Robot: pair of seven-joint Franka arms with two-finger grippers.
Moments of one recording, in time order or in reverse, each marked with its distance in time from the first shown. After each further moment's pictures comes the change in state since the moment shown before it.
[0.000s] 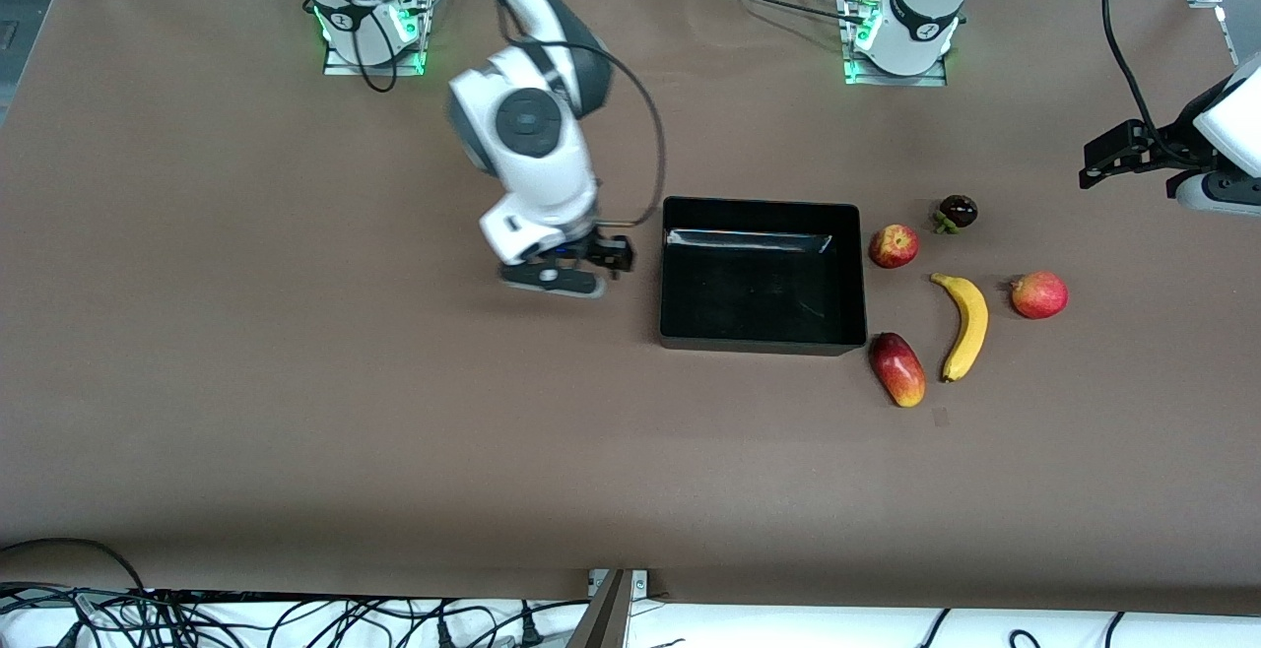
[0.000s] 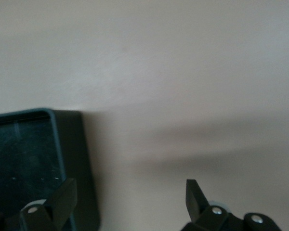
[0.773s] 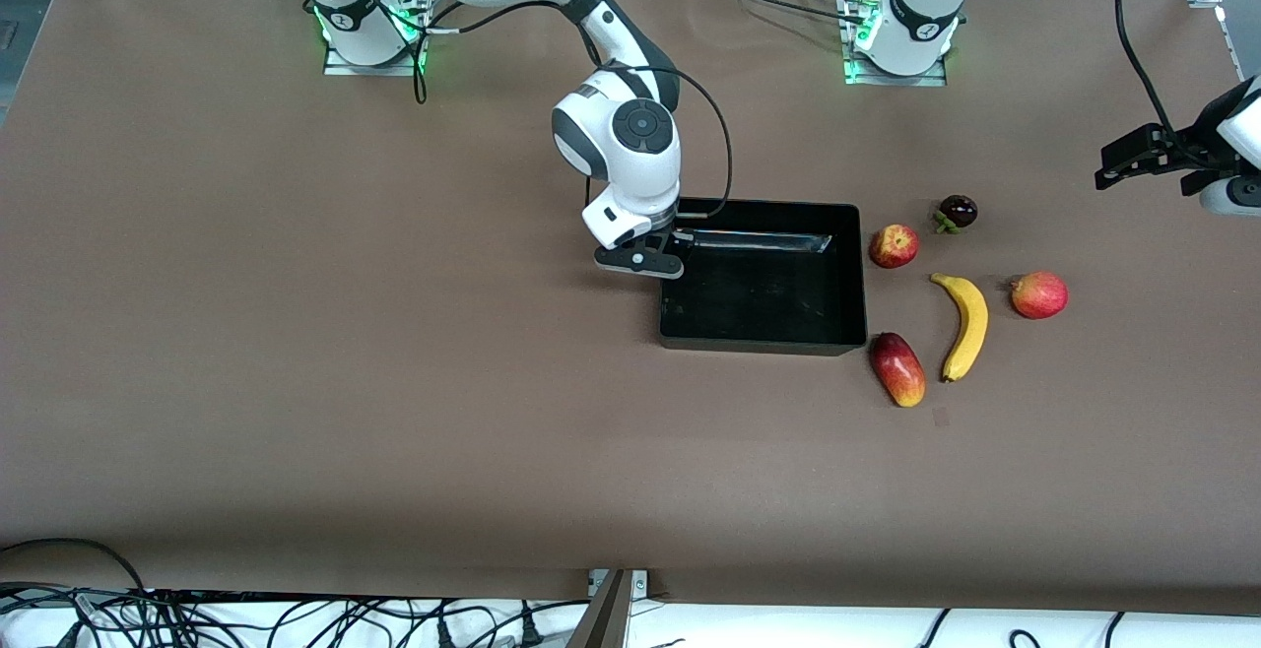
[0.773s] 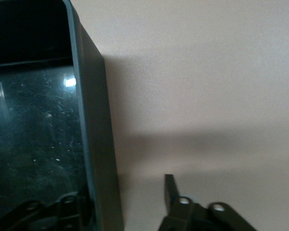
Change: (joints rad) left arm 0.042 -0.001 0.002 -0.013 0.000 0.000 -0.001; right arm 0.122 0.182 -0.002 0.065 -0.035 0.092 0.084
